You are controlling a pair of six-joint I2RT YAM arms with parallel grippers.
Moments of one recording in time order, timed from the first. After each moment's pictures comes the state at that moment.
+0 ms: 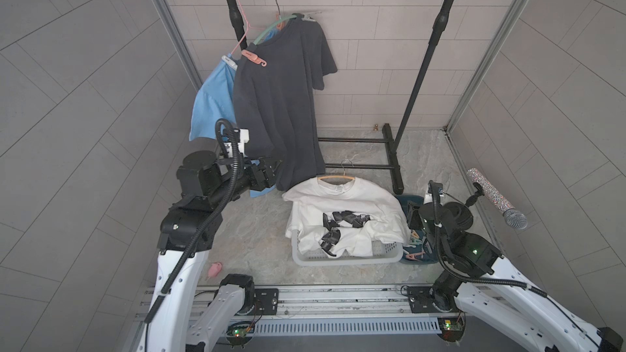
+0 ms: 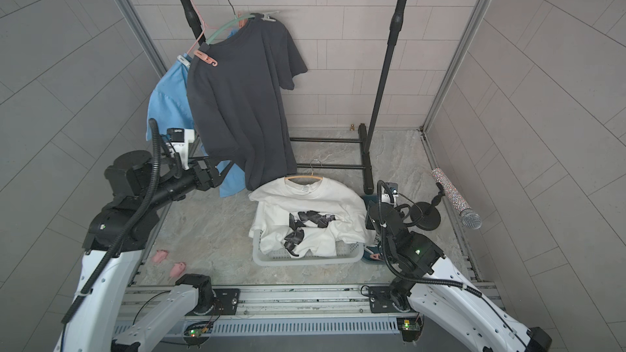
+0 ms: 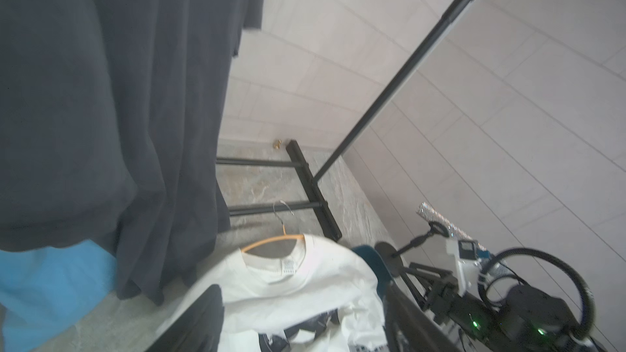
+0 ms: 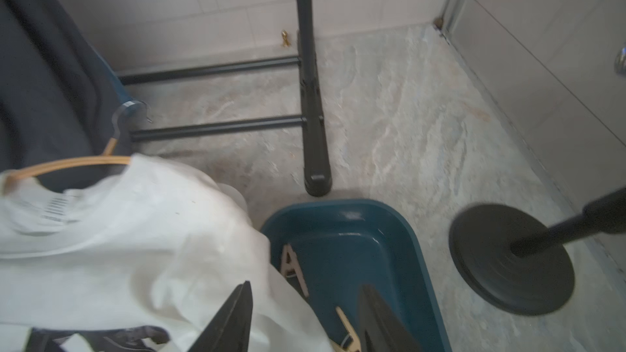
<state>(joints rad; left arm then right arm) -0.16 0.86 1.23 -0.68 0.52 -0.39 0.61 0.64 0.58 -0.67 0.59 0.57</state>
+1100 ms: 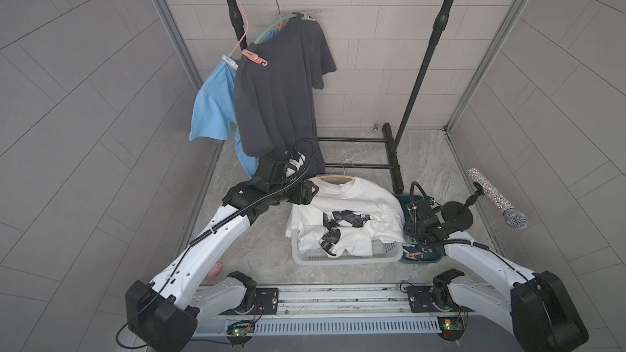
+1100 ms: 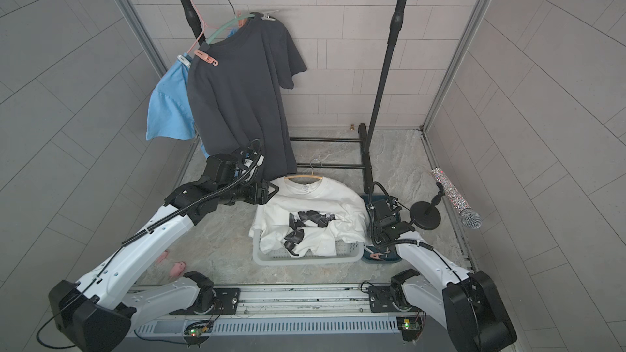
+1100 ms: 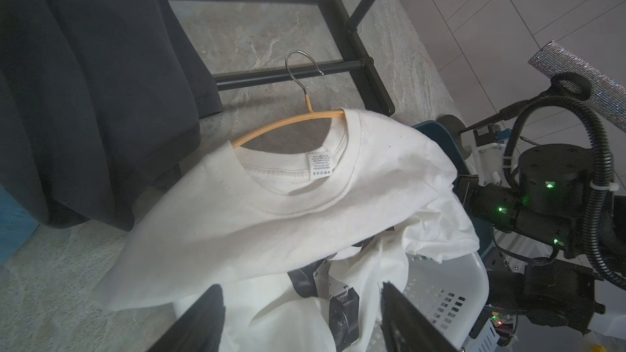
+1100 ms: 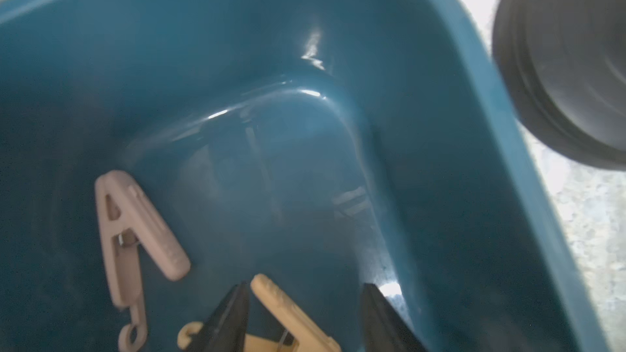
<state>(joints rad) -0.47 1.11 1.04 -0.65 0.30 -0.28 0.30 1.04 0.39 -0.45 0.30 0.68</state>
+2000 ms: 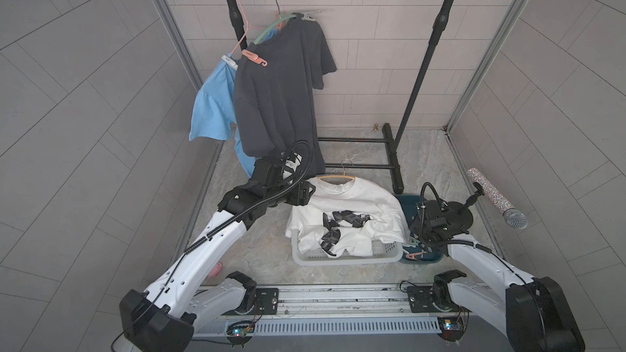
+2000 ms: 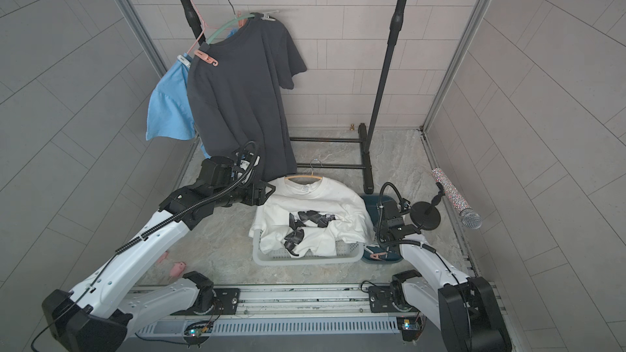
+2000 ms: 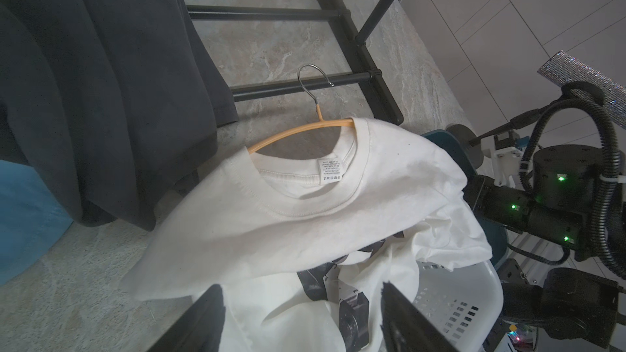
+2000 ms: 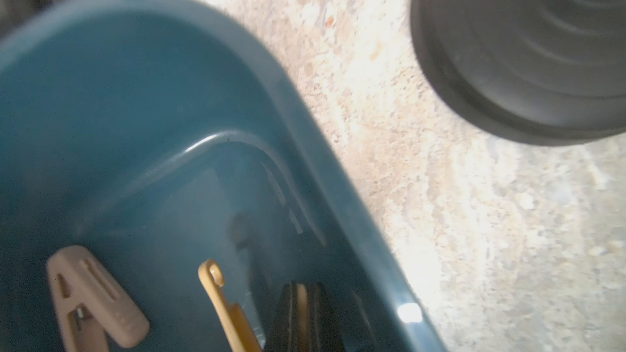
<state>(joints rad) -0.47 1.06 1.03 -0.65 0.25 -0.27 0.17 0.99 0.35 -0.40 0.28 0.75</state>
